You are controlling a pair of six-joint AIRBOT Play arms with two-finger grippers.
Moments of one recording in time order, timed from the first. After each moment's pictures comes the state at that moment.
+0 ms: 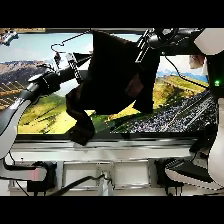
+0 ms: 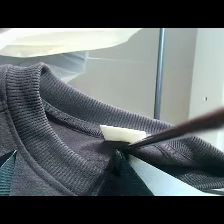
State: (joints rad) left arm -0.13 -1.54 1.12 -0.33 -1.13 -1.09; right arm 0.37 -1.30 1.84 -1.31 1.26 0.77
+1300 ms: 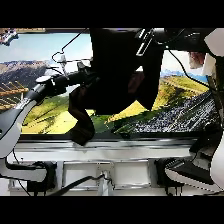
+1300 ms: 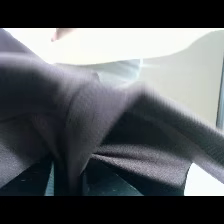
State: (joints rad) left arm -0.16 -1.57 1.12 -0.16 -0.95 -1.10; right arm 0.38 -1.26 1.85 -1.26 1.16 0.72
